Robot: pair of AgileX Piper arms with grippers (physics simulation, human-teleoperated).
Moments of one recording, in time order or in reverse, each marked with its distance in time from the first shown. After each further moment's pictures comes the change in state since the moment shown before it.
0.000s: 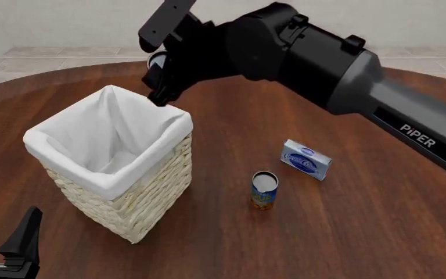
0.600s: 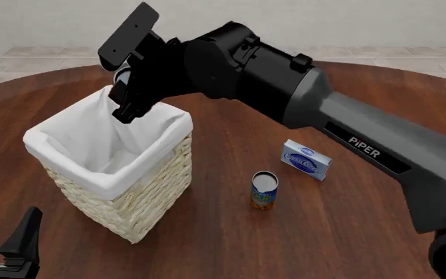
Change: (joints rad) left arm 0.000 0.000 0.000 0.000 0.000; right arm 0.084 0.105 -0.088 -0.012 0.039
